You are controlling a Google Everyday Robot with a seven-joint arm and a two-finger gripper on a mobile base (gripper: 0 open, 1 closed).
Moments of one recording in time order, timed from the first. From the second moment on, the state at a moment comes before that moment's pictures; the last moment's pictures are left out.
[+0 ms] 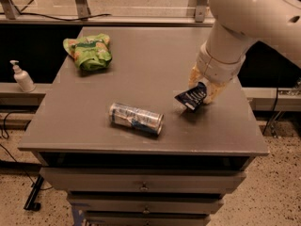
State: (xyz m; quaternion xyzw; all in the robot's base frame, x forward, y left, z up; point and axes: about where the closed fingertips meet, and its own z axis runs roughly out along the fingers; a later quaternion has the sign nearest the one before) arm 0.540 -0.151 0.858 -0.90 0.43 -0.10 0.08
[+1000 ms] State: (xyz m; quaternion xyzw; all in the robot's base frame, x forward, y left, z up) arm 0.516 -0.126 0.827 -0.89 0.43 -0.10 0.07
